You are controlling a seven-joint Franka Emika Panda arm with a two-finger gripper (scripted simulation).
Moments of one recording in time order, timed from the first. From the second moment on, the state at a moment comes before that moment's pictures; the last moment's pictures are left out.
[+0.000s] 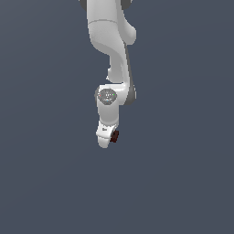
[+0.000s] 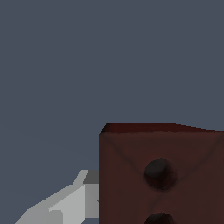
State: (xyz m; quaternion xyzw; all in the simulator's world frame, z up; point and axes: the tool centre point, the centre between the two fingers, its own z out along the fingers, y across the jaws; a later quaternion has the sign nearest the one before) arm -0.027 -0.035 0.032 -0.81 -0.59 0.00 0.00
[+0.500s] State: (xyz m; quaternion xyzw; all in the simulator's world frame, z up) arm 0.014 -0.071 0.052 -0.81 -0.59 0.00 0.00
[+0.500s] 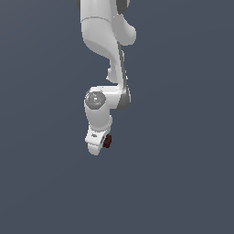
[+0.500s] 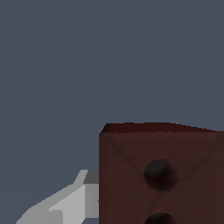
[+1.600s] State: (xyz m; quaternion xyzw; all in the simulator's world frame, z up) arm 0.104 -0.146 0.093 -0.81 -0.59 0.00 0.00
